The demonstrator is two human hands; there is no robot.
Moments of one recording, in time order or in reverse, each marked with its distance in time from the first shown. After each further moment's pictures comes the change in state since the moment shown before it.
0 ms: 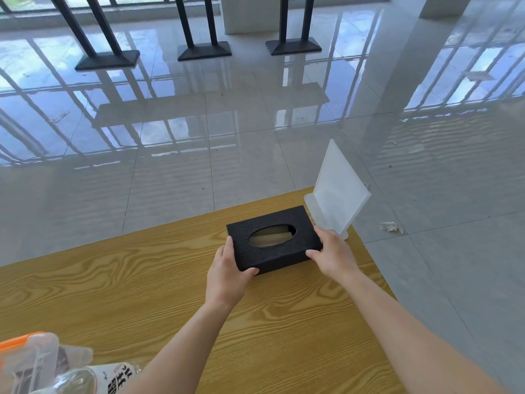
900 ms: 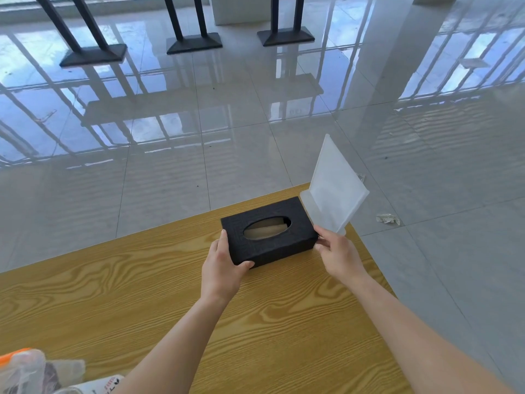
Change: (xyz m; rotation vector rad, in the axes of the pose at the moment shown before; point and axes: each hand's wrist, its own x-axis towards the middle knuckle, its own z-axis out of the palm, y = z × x) left_hand 0.020 0.004 -0.001 0.033 0.014 0.021; right_hand 0.007 0.026 0.002 0.187 0.030 -0.010
